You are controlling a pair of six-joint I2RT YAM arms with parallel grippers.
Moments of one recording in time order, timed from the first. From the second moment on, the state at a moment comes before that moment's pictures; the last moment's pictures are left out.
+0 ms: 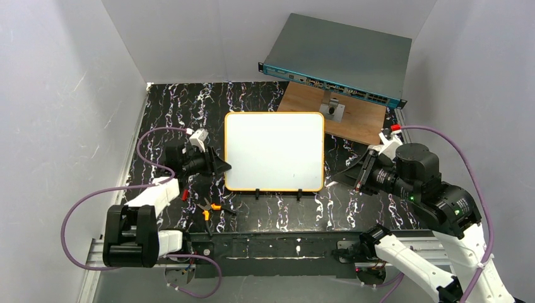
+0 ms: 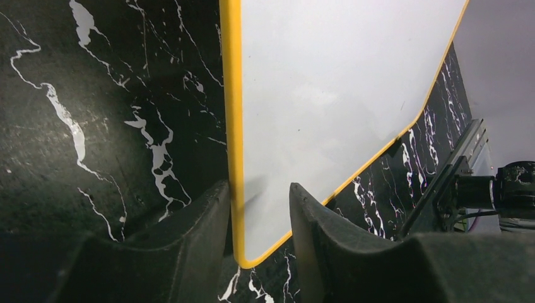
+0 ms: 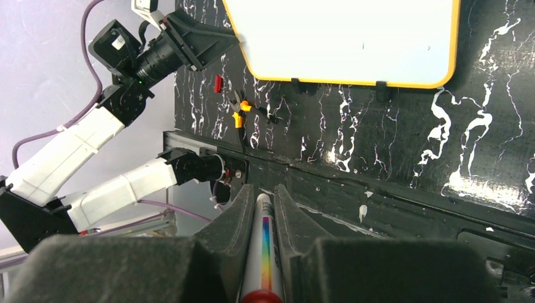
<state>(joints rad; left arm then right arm) -0.04 1.26 0.49 0.12 0.77 -0.26 0.58 0.68 1.24 -1.11 -0.20 0.86</state>
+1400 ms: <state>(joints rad) -0.24 1.72 1.60 -0.59 0.56 0.05 0.58 0.61 1.19 -1.10 -0.17 0.86</state>
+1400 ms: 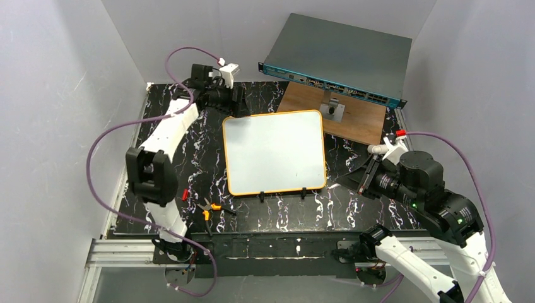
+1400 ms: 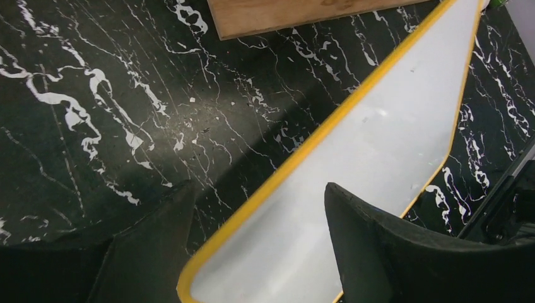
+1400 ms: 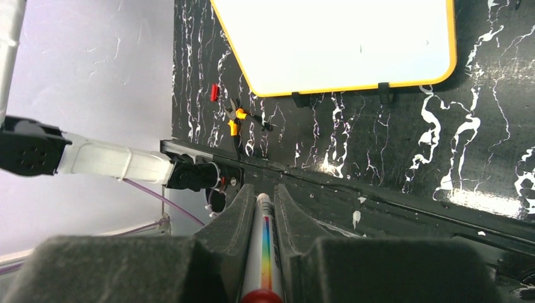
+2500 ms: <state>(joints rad) -0.31 2.12 1.99 -0.80 1.02 0.09 0.58 0.55 1.21 -1.20 -0.07 0.84</state>
